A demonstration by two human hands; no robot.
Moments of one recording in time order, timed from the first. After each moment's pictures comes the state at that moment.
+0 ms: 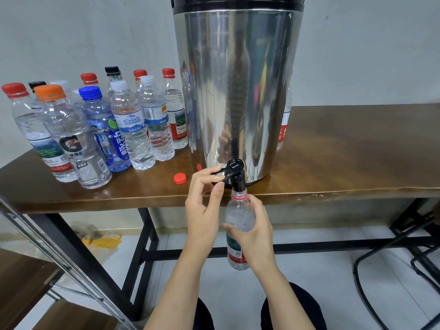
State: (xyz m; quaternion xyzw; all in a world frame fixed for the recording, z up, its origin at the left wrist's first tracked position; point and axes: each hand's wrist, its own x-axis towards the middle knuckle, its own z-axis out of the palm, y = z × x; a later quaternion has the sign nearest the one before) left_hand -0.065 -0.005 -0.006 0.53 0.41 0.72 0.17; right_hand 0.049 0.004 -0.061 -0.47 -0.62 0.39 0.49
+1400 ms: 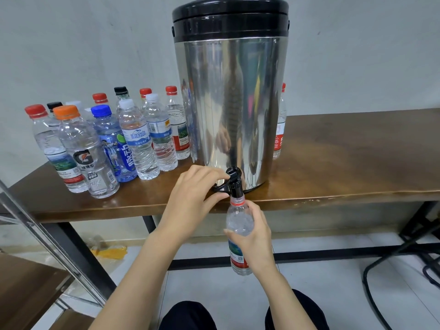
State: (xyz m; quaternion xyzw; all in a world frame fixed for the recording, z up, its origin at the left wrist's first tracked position) left_hand -0.107 -0.013 0.046 0.77 0.50 0.38 -0.11; right_hand 0.052 0.003 -0.056 -0.47 -0.62 0.41 0.48
